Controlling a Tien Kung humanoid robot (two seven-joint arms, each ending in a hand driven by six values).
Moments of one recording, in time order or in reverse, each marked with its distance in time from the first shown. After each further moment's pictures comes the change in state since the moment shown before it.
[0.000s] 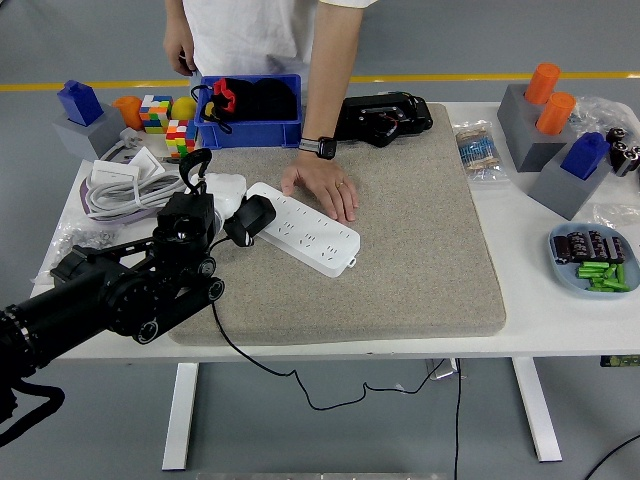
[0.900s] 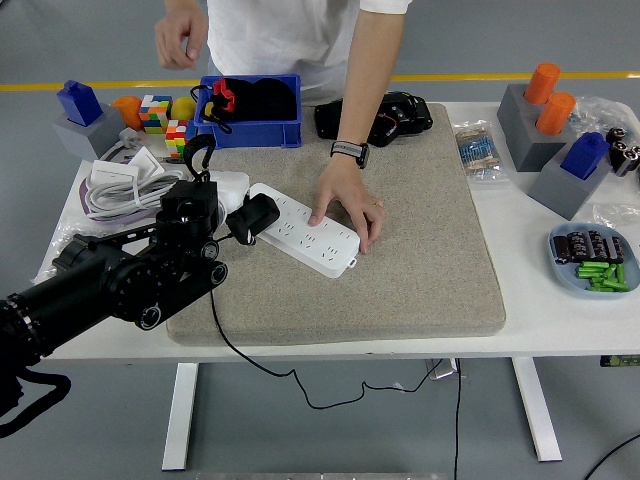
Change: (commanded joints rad) left arm -0.028 -0.005 -0.025 0.009 -0.048 -0.105 0.000; right arm -0.004 0.001 0.004 -0.001 -0.001 0.000 0.000
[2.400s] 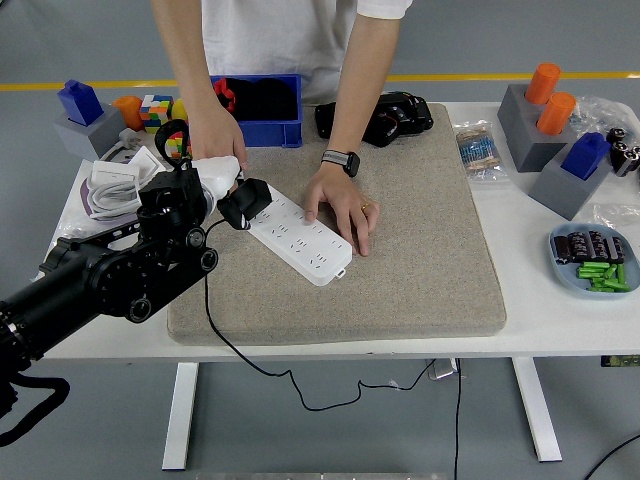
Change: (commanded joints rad) left arm 0.053 0.021 -0.170 -0.084 0.000 0.085 0.000; right arm -0.001 0.000 -0.011 0.000 0.004 -0.003 0.004
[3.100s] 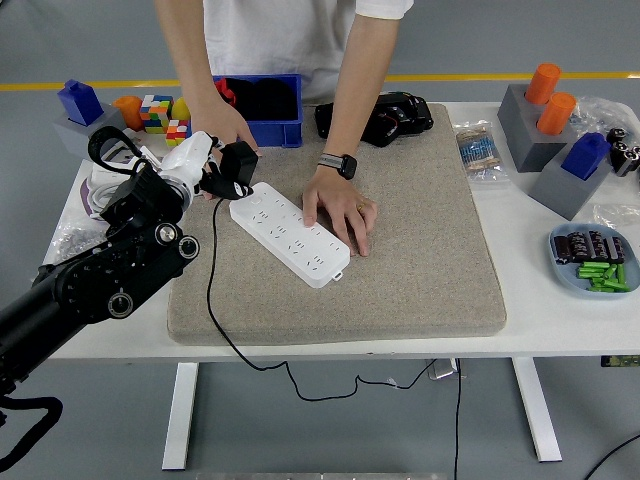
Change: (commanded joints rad) left arm 0.129 0.044 -0.175 -0.103 -0.251 0.297 -0.122; right arm -0.006 0.005 0.011 0.001 -0.004 0.000 0.001
